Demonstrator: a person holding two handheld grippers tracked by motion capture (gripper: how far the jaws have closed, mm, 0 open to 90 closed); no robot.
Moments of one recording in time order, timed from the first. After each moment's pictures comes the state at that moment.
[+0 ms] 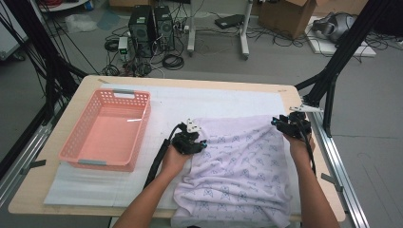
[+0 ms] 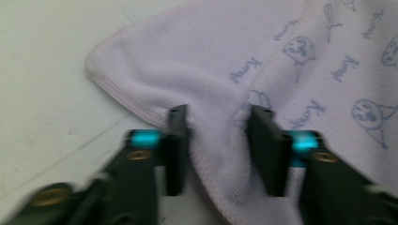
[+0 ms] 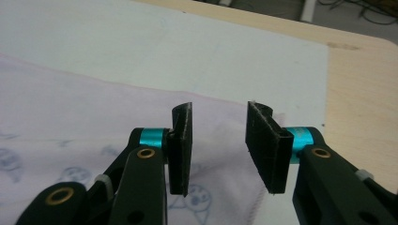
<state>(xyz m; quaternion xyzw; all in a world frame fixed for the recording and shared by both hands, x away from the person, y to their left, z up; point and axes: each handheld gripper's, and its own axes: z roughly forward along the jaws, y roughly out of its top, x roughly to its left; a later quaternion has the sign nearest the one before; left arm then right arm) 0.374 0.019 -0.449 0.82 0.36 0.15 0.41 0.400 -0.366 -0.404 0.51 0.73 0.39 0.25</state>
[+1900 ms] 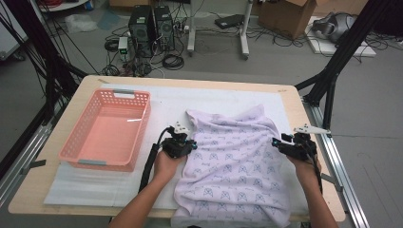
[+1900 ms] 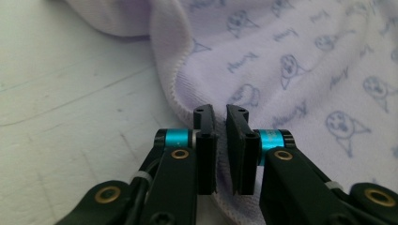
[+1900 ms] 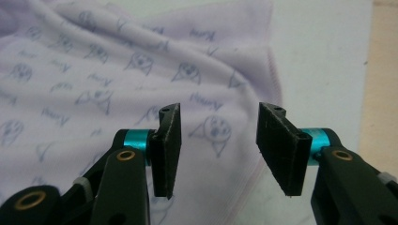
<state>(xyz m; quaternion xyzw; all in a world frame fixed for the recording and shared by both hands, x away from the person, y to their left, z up) 0.362 0.050 -0.447 0.79 0.43 0.15 0.41 0.336 -0.370 -0.422 0.49 0.75 0.40 0.21</state>
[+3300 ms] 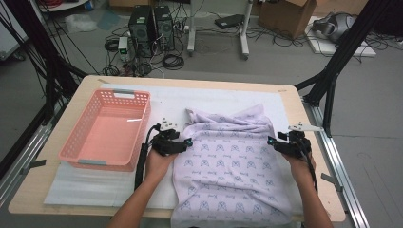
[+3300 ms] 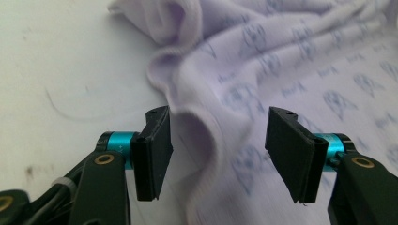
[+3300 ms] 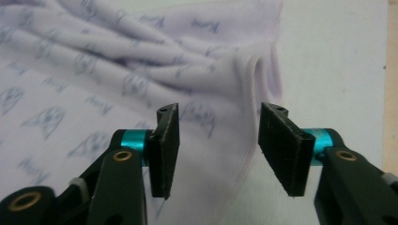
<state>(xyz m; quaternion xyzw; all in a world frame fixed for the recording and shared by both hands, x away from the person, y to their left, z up) 0.346 0.078 -0.440 0.76 0.44 0.14 0.46 0.344 -0.361 -0.426 0.49 0.75 0.39 0.21</state>
